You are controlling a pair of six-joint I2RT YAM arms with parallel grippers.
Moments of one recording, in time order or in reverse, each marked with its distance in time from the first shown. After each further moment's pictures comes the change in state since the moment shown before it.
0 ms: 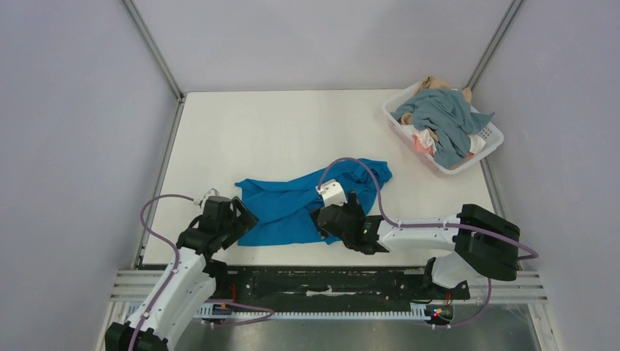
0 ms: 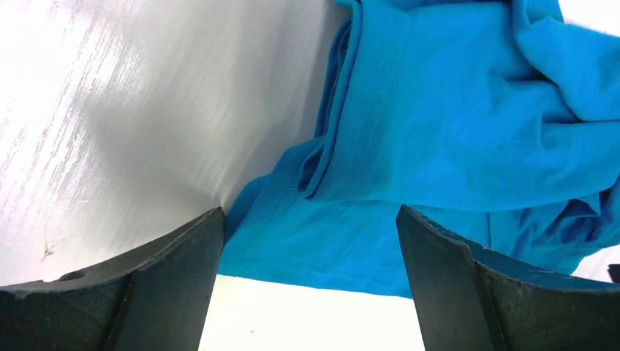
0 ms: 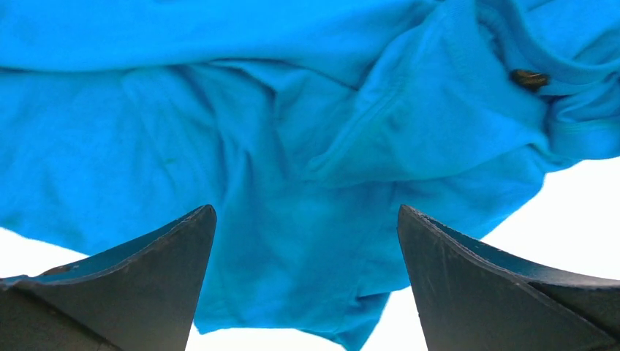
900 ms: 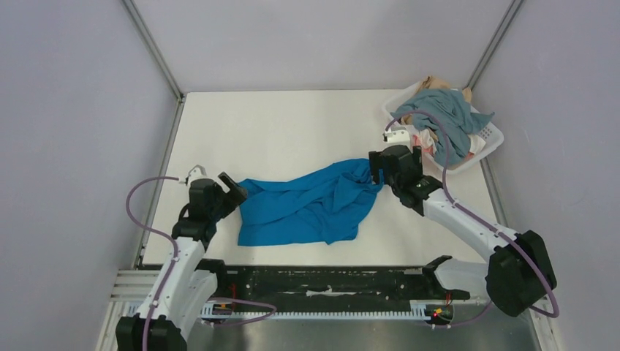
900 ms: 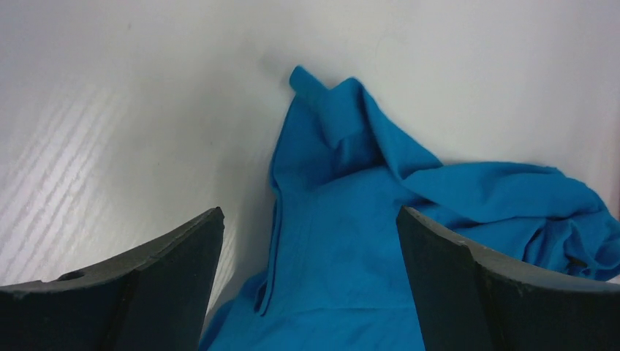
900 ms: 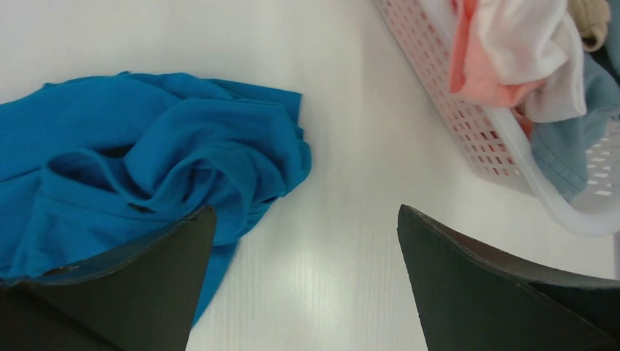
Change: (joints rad) left arm 0.185 0.060 0.090 0.295 -0.022 0.184; right arm -0.695 -0.238 0.064 -0.149 -0.166 -0.257
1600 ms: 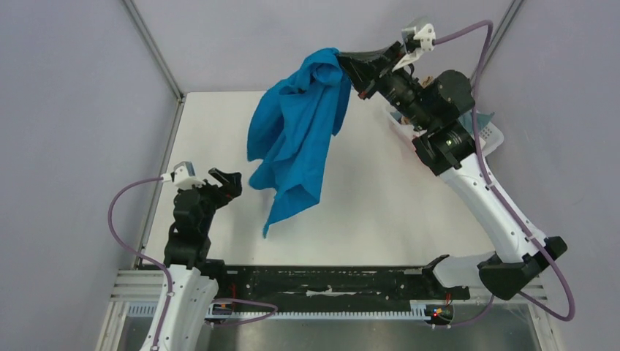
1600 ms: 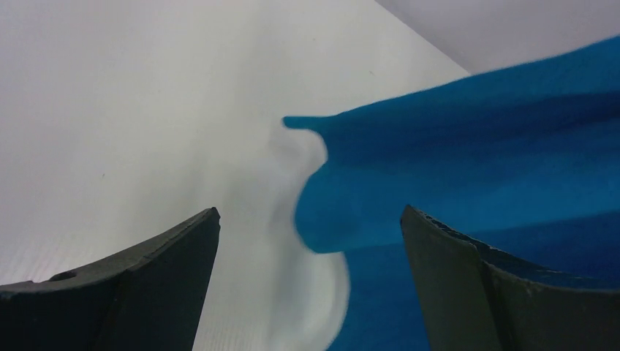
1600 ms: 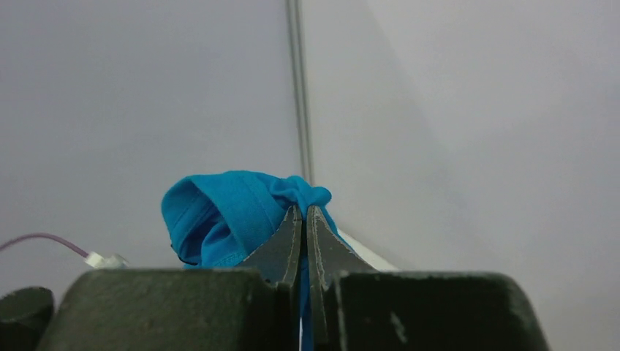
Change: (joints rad) left arm 0.000 -0.257 0.000 0.111 0.039 0.110; right arm 0.084 0.146 0.929 0.364 -0.806 0.032
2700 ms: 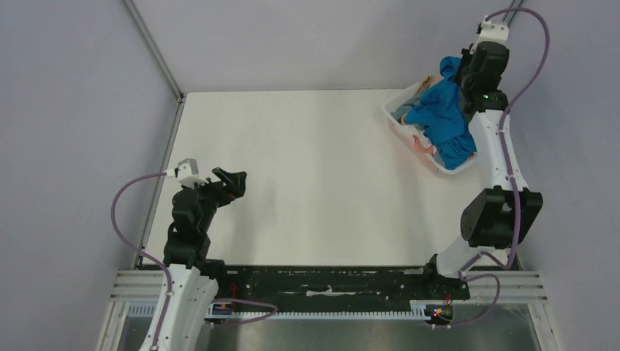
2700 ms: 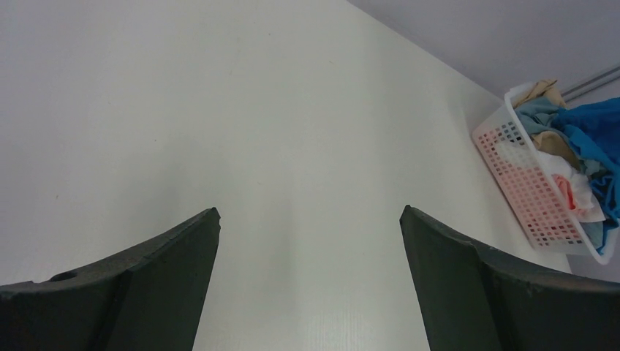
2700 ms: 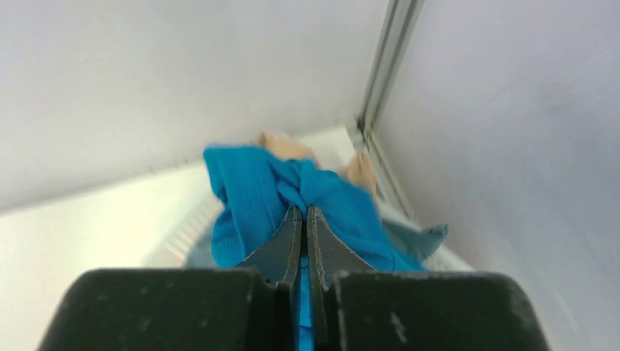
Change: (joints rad) left arm 0.000 0.006 0.011 0.026 0.103 0.026; right arm -0.677 0.336 -0.008 -0.410 0.544 -0.185
